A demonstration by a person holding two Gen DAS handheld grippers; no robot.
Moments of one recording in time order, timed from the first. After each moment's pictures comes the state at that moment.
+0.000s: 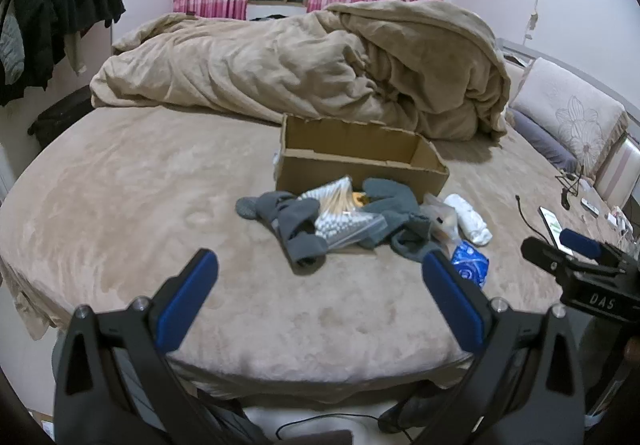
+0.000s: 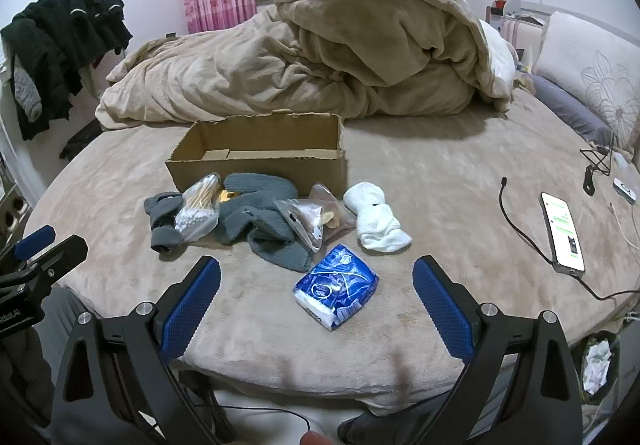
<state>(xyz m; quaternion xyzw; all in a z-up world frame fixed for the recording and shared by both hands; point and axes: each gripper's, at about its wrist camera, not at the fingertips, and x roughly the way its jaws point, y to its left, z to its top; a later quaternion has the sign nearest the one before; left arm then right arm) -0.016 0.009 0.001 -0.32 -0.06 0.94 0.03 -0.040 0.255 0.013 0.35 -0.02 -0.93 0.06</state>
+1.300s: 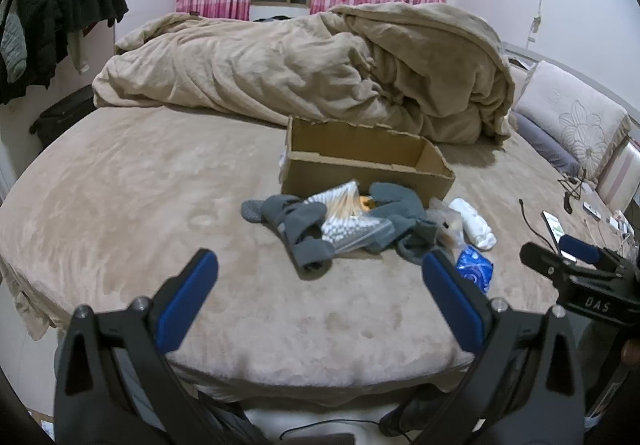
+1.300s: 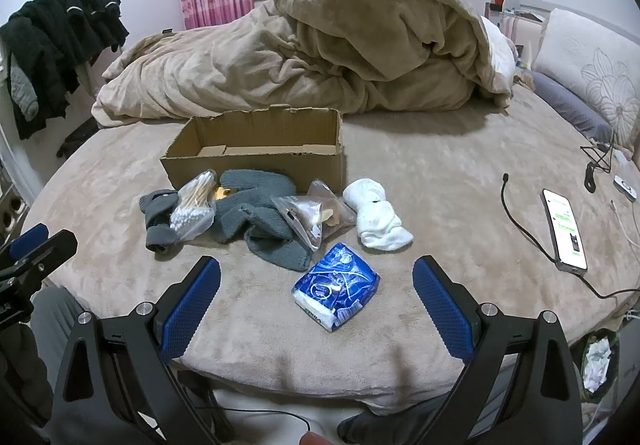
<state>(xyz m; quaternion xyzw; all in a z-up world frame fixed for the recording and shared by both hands) -0.022 0.003 -0.001 -0.32 -0.06 0.94 0.02 -0.043 0.257 0.009 0.35 -0.02 -0.93 0.06</state>
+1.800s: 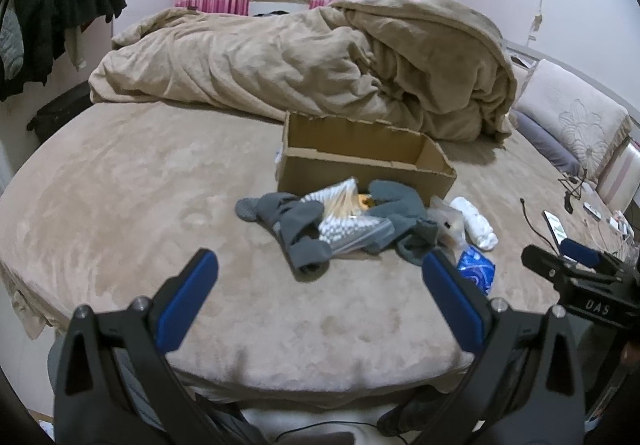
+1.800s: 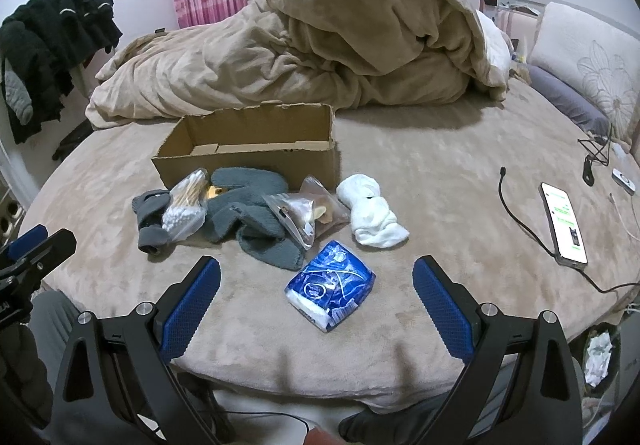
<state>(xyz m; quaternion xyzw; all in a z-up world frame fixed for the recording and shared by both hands) -0.035 0.006 -0.007 -0.33 -0.07 0.94 0.03 -0.049 0.260 0.000 0.36 -0.03 -0.93 0.05</state>
